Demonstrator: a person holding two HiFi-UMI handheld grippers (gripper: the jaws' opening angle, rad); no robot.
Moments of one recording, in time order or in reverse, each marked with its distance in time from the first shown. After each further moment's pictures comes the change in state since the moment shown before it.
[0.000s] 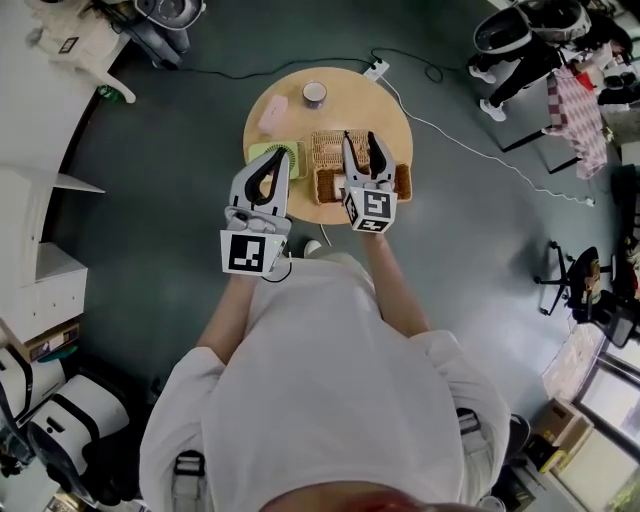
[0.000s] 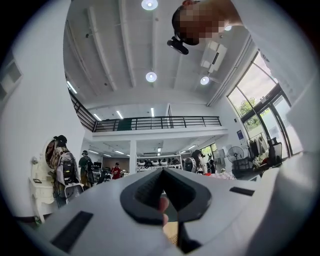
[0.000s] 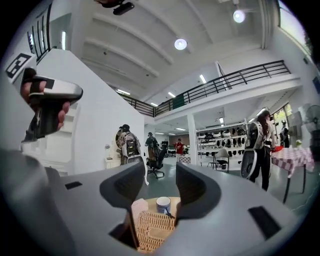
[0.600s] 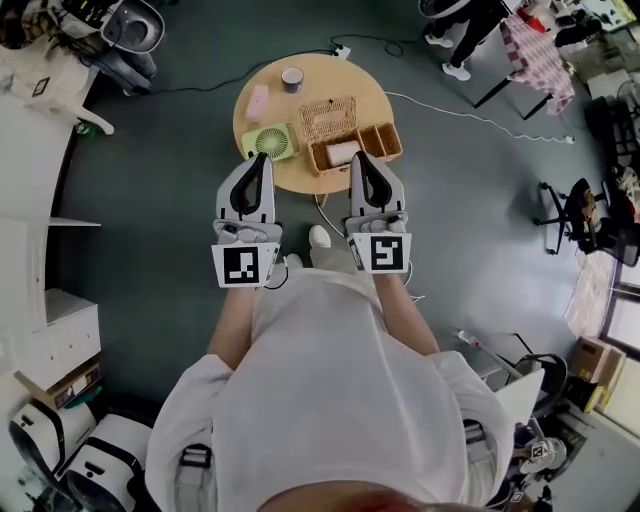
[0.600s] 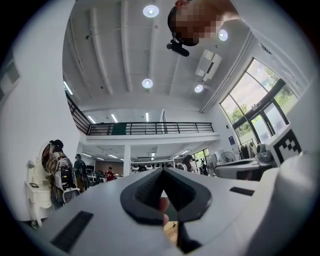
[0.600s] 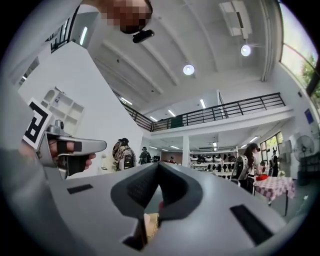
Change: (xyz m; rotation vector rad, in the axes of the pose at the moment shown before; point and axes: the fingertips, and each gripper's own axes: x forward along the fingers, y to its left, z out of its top) left arm -0.108 0.002 0.058 -0.005 -0.053 -0.078; right arm -0.176 0.114 0.158 -0.163 -0.192 -0.104
